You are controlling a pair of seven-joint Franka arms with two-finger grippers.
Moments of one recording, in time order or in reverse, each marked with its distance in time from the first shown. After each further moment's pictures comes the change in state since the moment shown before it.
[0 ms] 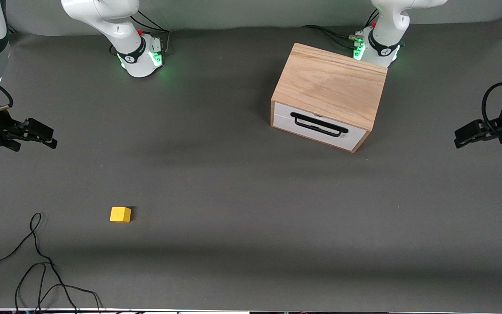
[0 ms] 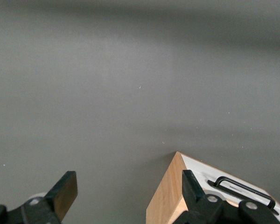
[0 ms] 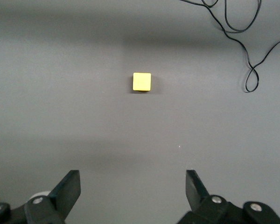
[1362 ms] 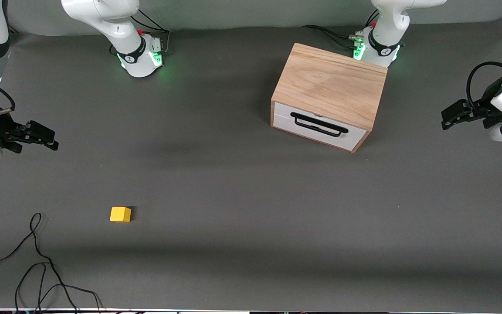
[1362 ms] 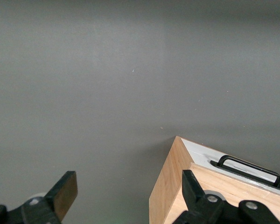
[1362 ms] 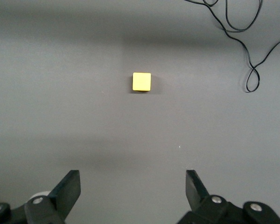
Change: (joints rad) left arm 0.018 -0.123 -0.024 -0.204 -0.025 0.061 0.039; right arm 0.000 0.011 0.000 0.006 0.000 0.000 0.000
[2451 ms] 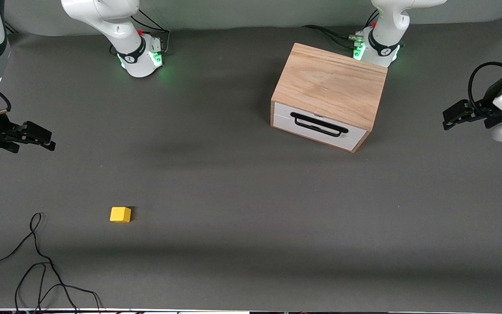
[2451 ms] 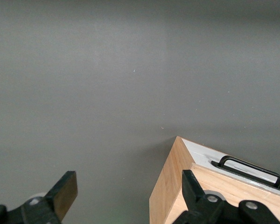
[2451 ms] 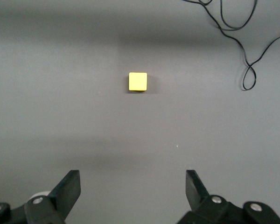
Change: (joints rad) left arm 0.005 0.000 0.001 0.000 0.000 0.000 0.000; right arm -0.006 0.001 -0.015 0.008 0.000 -0.001 0.000
